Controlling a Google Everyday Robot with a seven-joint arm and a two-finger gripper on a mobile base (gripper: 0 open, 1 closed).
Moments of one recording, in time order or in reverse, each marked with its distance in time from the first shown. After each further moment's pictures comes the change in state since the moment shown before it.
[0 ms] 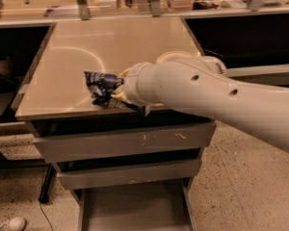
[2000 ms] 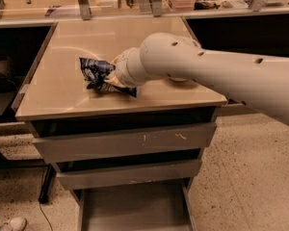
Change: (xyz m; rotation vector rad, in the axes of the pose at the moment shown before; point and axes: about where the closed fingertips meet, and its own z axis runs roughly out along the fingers) arm -0.006 -0.036 0.071 -0.098 -0.026 -0.040
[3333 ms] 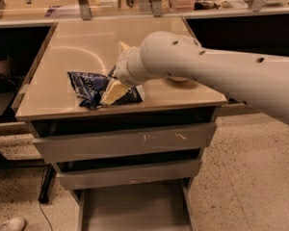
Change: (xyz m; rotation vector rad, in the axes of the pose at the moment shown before) arm -0.002 -0.001 -0.002 0.000 0.000 0.000
